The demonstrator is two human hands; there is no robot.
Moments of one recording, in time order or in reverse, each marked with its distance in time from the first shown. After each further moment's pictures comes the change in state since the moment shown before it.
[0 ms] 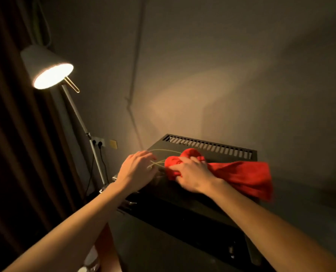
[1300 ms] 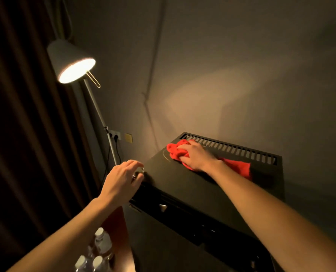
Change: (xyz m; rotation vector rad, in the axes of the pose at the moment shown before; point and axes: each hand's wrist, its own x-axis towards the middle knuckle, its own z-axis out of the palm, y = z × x) left_hand -0.053 -0.056 -0.029 0.035 -0.042 -0.149; right_hand 0.100 0.012 0.014 0.162 0.072 -0.051
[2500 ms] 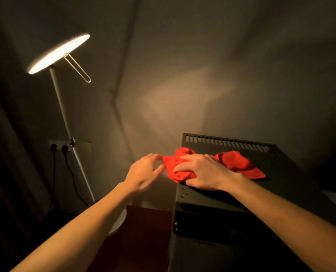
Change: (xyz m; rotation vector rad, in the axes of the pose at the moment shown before) left_hand 0.151 -0.127 0.069 -0.310 -0.296 0.310; right_hand 0.022 -0.134 0.019 -0.168 -0.018 0.024
